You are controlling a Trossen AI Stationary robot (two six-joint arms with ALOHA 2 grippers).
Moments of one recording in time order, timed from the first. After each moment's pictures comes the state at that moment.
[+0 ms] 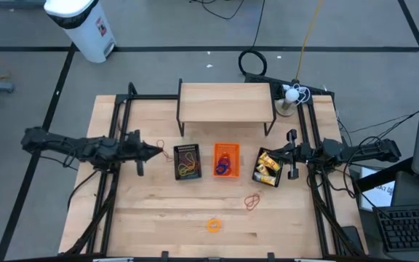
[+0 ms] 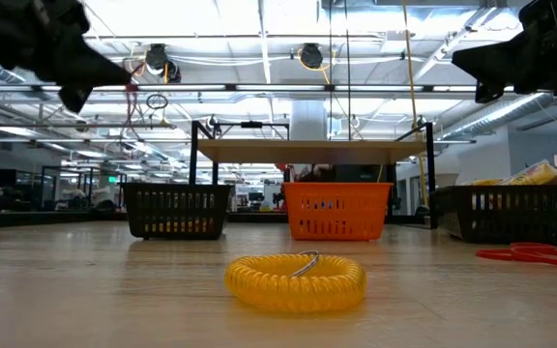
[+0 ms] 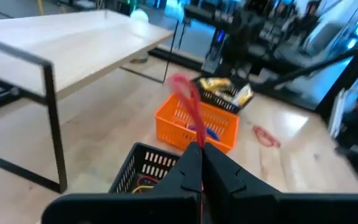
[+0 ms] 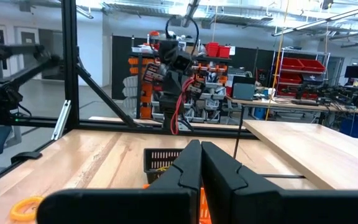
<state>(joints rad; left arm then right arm) -0.20 0.45 0.30 -0.09 -0.36 -0.35 0.13 0.10 0.02 0.24 0.16 -0.10</state>
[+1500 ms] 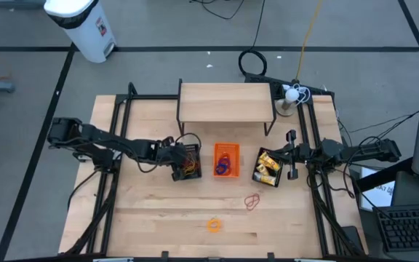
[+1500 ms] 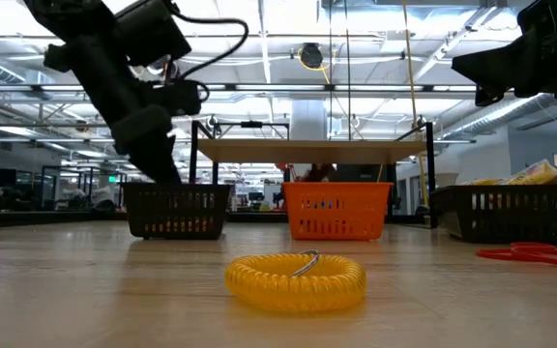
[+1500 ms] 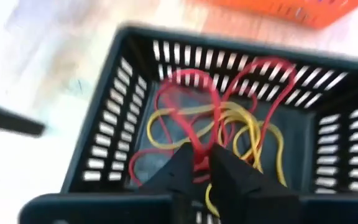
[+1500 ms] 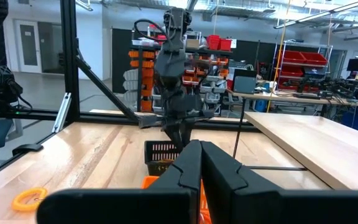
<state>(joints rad) -0.05 1.45 0.68 -0.19 -0.24 -0.29 0.13 0.10 0.02 0.21 0.16 -0.09</state>
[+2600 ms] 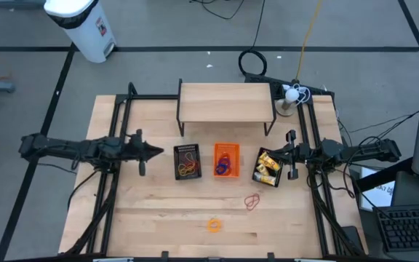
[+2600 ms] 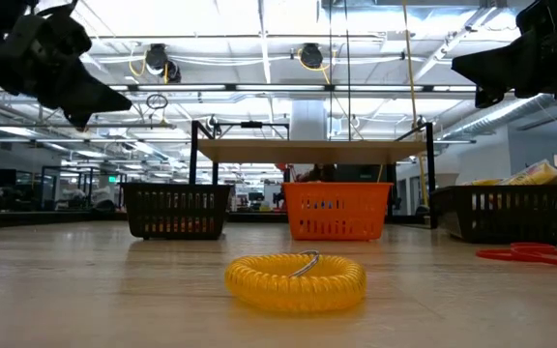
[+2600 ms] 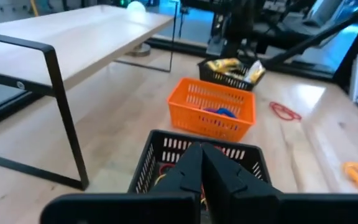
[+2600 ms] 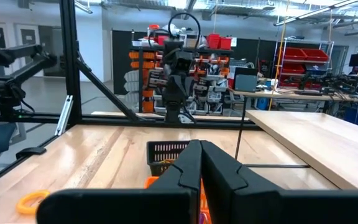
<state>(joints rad) -0.07 0.34 0.17 -0.05 -0.23 -0.19 0.13 0.10 0.02 0.21 0.16 -0.06</state>
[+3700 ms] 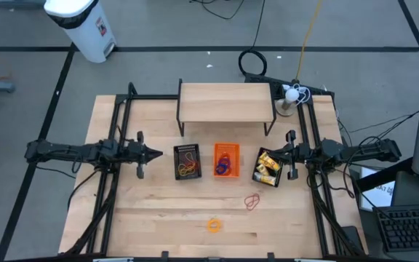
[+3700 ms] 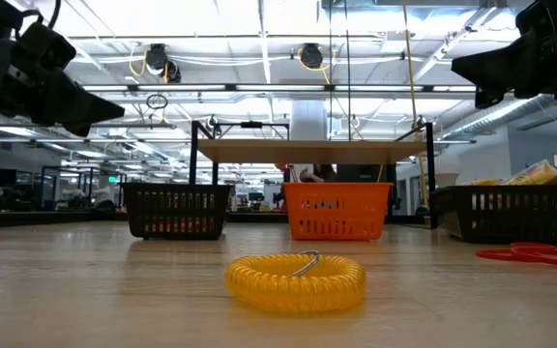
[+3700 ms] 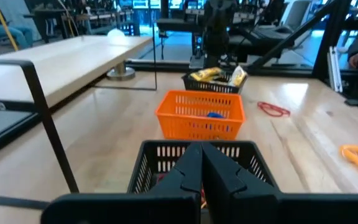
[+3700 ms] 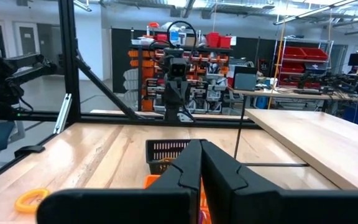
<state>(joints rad) -0.06 0.17 0.02 0.03 -0.14 -0.02 0.13 0.11 0.02 0.22 0.16 -0.07</state>
